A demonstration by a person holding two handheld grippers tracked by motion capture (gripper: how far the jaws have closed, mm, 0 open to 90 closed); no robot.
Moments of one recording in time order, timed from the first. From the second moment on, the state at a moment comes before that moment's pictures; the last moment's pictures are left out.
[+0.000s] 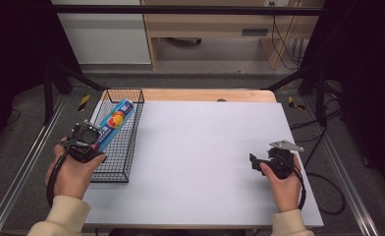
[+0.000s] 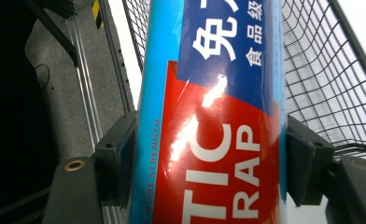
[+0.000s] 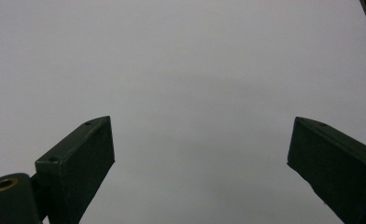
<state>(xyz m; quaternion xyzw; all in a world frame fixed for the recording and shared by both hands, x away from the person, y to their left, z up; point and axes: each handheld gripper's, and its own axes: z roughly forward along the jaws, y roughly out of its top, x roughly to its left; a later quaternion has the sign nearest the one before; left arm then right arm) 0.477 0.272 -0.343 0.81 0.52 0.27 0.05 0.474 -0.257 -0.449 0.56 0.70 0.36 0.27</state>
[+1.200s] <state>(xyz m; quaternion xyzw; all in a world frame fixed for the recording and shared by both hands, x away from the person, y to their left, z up) 0.498 0.266 -0.363 0.81 0.54 0.23 0.02 0.475 -0.254 -0.450 0.56 0.70 0.36 0.26</state>
